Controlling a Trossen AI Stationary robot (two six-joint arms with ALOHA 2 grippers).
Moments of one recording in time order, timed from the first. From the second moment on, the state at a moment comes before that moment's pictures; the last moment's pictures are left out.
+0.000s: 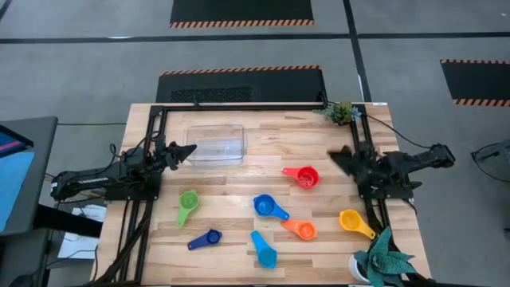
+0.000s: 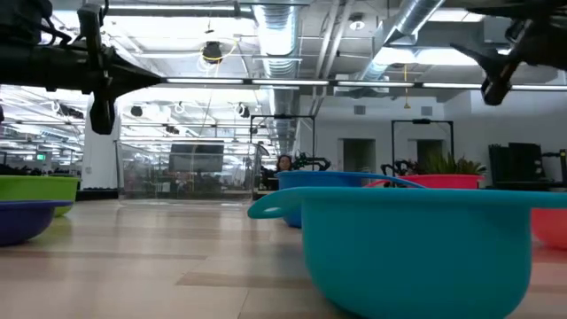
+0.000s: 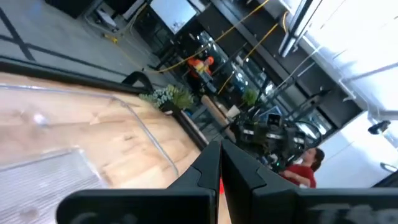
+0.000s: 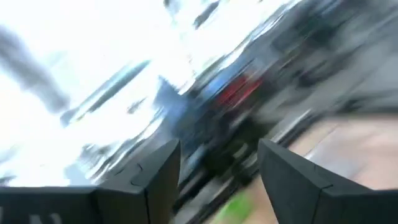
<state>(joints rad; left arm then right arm) 0.19 0.07 0.02 0.15 -0.22 -0.84 0.28 0.03 0.01 0.40 0.55 0.60</state>
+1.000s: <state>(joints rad) 0.19 0.07 0.01 0.20 -0.28 -0.71 0.18 0.34 0.47 0.30 0.50 0.27</state>
